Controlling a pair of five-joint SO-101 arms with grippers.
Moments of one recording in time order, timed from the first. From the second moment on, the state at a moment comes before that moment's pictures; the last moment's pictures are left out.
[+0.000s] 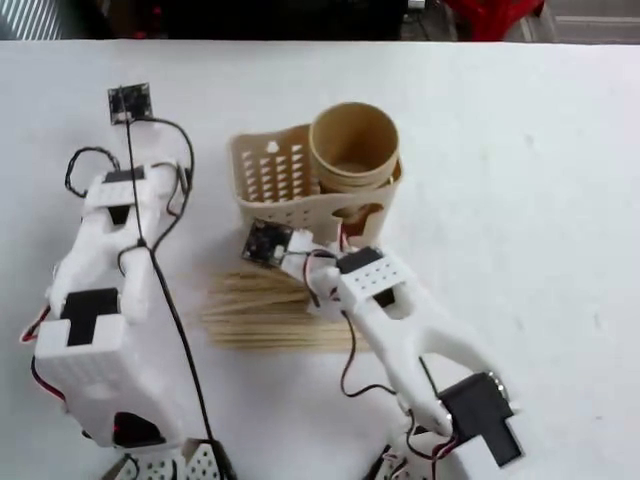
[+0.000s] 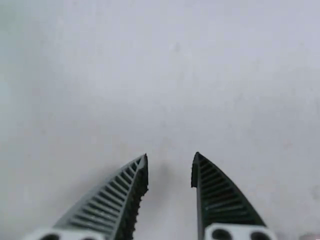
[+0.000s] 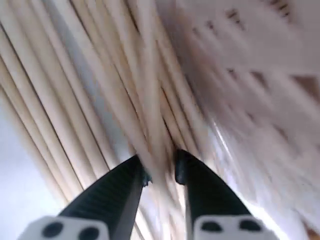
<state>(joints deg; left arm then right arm) -14.0 18.5 16.4 33.5 5.8 -30.4 -6.5 45.8 42.7 46.9</state>
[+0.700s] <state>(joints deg) -13.8 18.5 16.4 33.5 5.8 -30.3 -16.7 47.3 51.1 51.2</state>
